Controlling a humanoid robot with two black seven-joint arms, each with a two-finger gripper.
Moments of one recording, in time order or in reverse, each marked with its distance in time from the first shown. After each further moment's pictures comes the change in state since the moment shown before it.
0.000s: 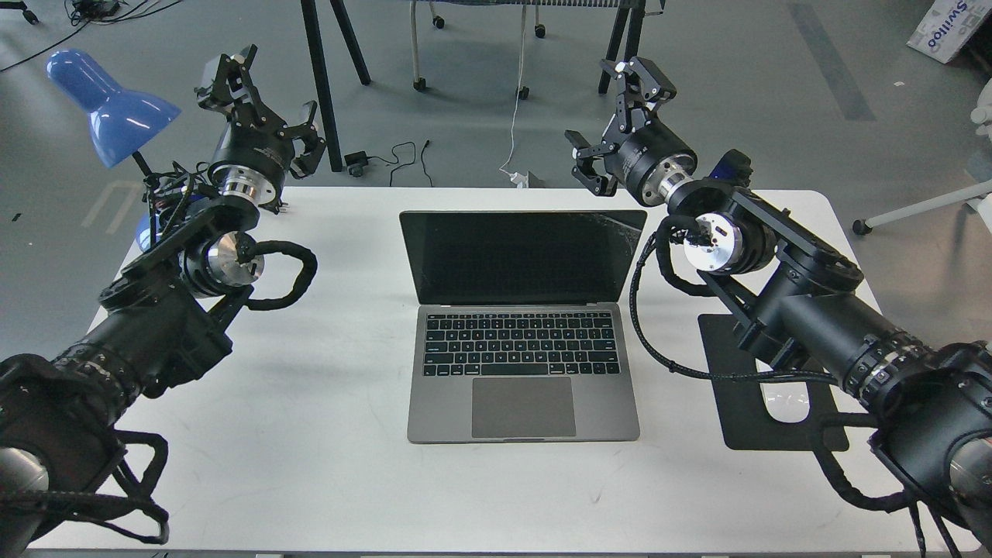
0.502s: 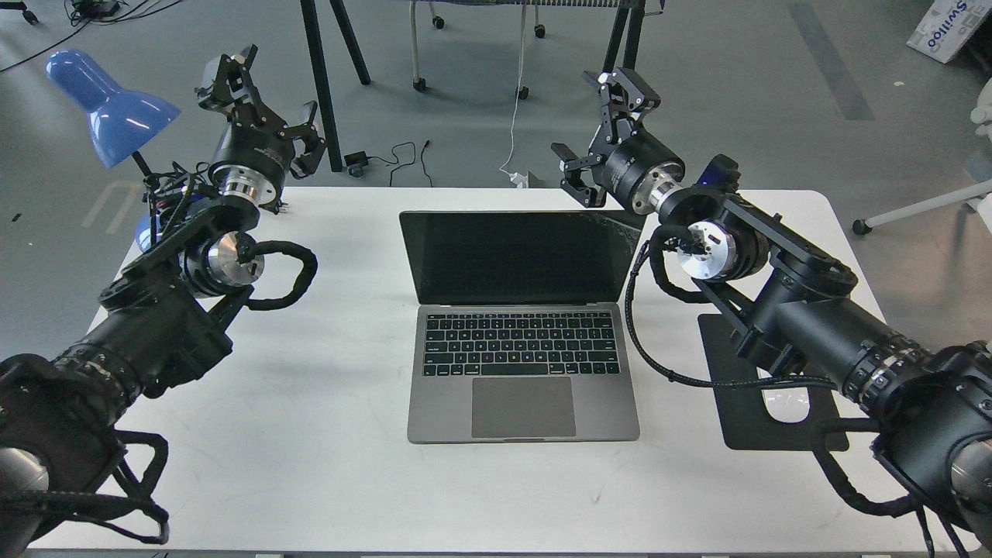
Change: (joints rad) left arm 0.000 0.000 0.000 0.000 -0.001 0.000 0.000; right arm -0.005 -0.013 -0.096 0.049 0.003 0.011 -0.016
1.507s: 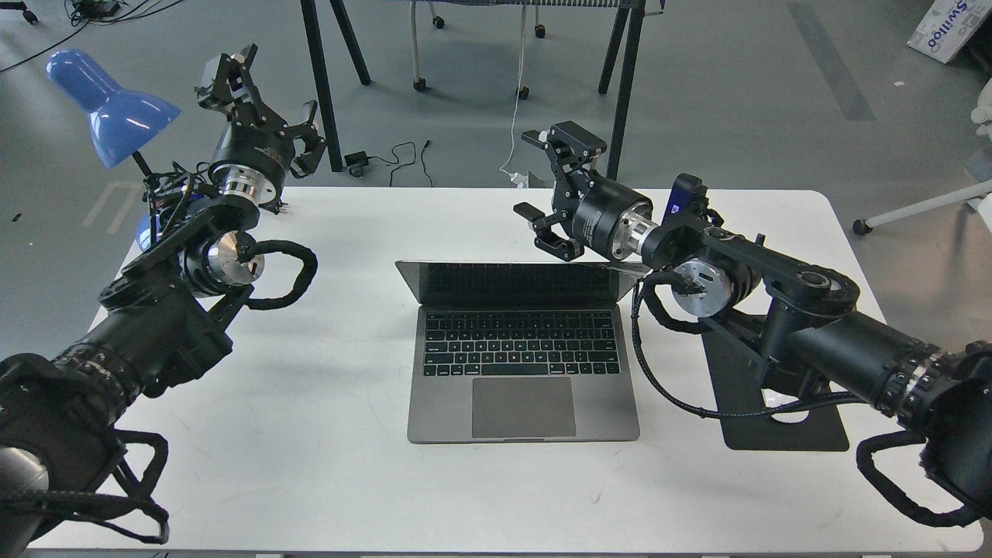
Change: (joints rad) left arm -0.002 0.000 0.001 0.000 -0.001 0.000 0.000; right arm 0.007 -0.118 -0.235 0.207 -0.001 0.020 -0.023
